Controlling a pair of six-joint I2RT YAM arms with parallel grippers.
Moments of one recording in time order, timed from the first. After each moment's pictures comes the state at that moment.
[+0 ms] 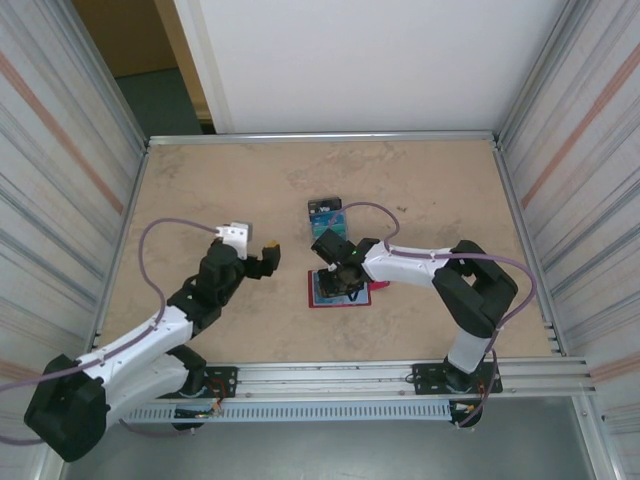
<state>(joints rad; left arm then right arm) -0.62 0.94 0.39 0.15 -0.30 -0.22 0.90 1.74 1.03 -0.52 -0.07 0.64</state>
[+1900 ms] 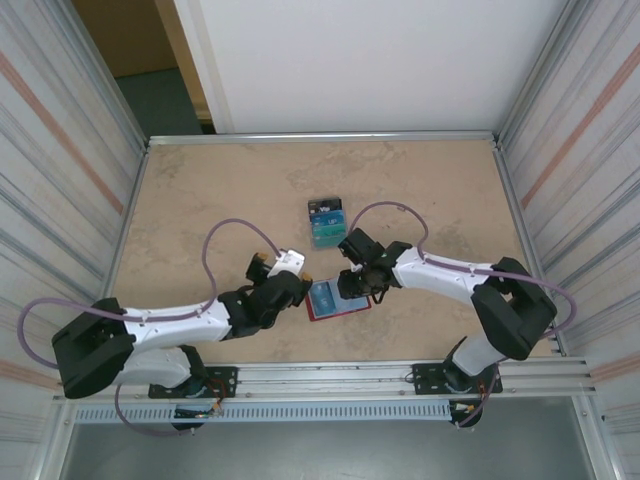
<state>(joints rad) -1.06 1.25 0.51 0.00 -0.73 -0.17 0.81 1.52 0.87 -0.56 -0.05 0.54</state>
